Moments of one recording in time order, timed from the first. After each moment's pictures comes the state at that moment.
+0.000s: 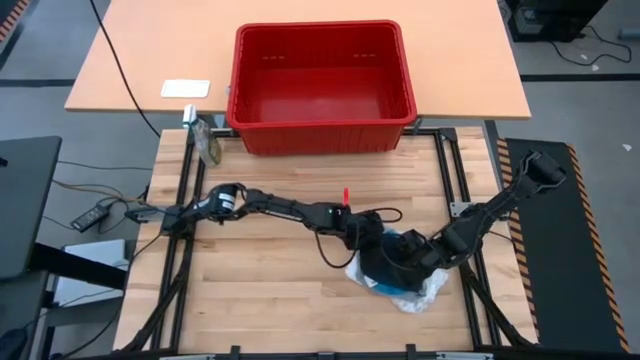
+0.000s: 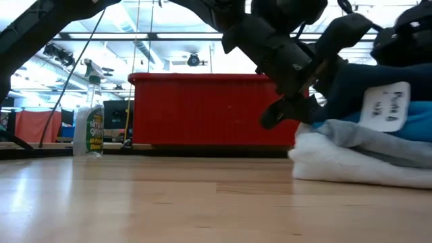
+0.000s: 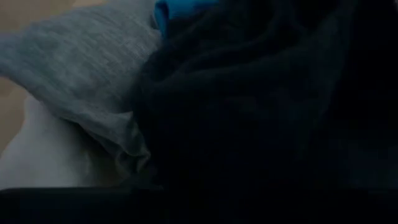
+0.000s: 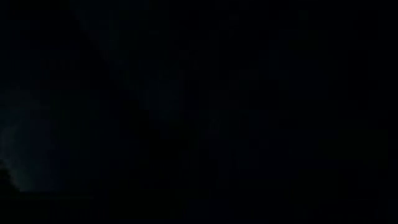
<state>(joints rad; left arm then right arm) -0.08 2.38 1.93 -0.39 0.12 -0.60 0.60 1.34 0.68 -0.58 0.08 1.68</state>
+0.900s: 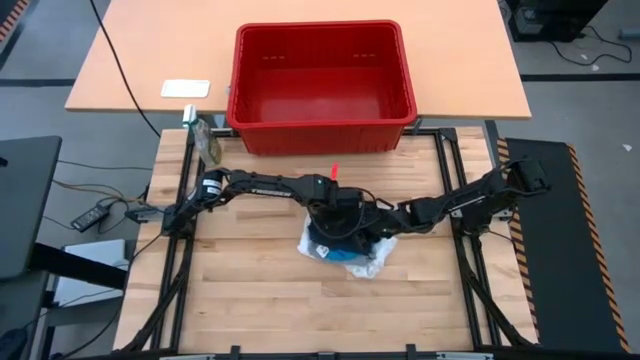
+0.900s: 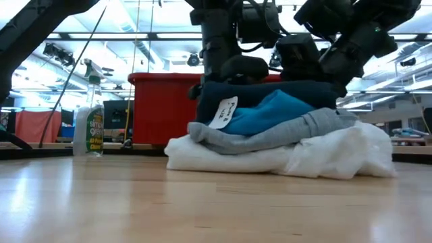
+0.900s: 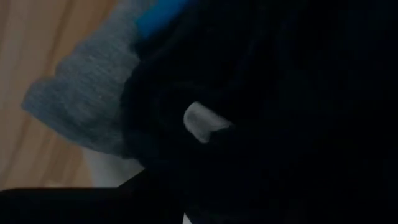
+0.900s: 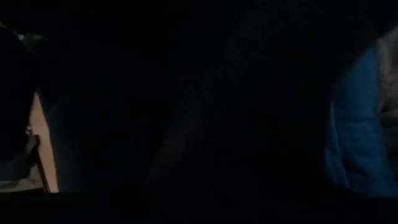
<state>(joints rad) 0.02 2.22 1.92 -1.13 -0.05 -0.46 0.14 1.52 0.67 0.00 0.06 1.11</state>
